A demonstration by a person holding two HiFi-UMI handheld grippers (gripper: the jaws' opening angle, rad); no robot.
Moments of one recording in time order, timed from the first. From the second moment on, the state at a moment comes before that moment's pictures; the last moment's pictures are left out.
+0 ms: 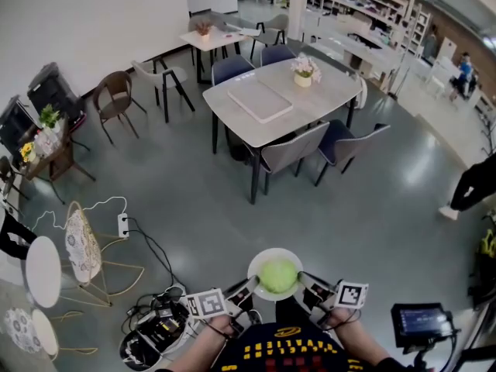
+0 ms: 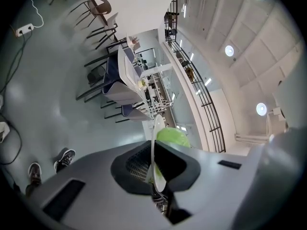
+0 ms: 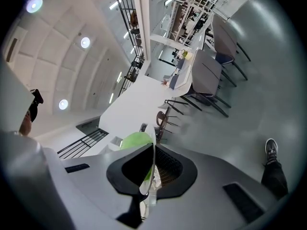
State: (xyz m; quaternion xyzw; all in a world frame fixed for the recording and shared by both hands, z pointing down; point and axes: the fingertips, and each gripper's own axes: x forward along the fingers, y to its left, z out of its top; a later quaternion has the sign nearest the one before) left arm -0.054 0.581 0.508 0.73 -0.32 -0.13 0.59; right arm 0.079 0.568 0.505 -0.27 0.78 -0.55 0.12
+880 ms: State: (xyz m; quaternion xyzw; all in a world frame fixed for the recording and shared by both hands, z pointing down) left arm 0.019 0.335 0.493 0.70 -0.38 -0.15 0.59; right arm 0.154 0.304 0.491 -0.22 0.80 -0.54 0.10
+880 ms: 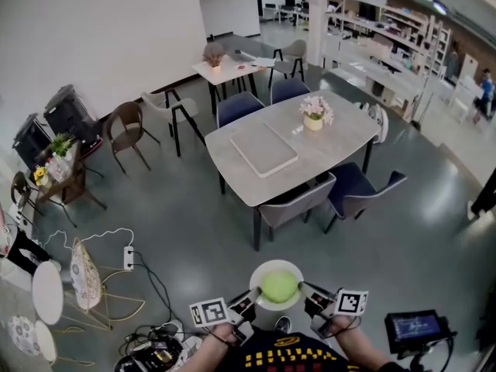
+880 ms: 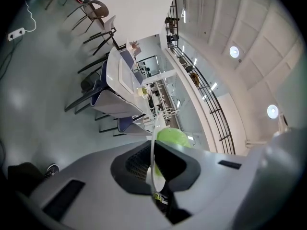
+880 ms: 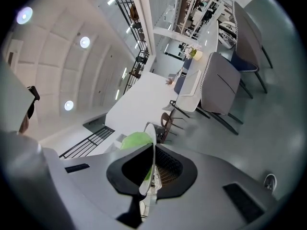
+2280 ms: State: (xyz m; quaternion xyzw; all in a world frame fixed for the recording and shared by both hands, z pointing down) left arm -0.101 0.009 0.505 0.73 -0.29 -0.09 0.62; right arm 0.030 -0.019 0.487 -0.27 0.80 -0.53 0.10
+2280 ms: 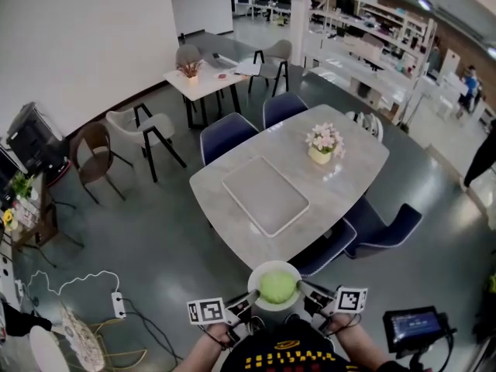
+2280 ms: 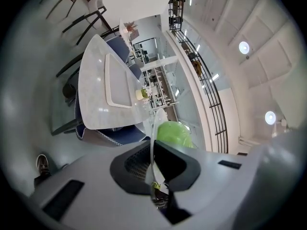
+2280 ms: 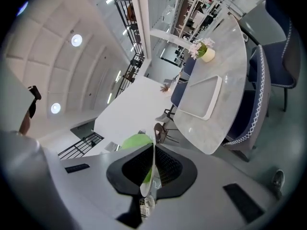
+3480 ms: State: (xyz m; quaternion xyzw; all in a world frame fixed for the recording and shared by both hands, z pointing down) left arm -0.061 -0.246 0.537 0.71 -0.34 -0.04 0.61; right arm 0.059 -0.298 0.524 -0.20 0.80 -0.56 0.06
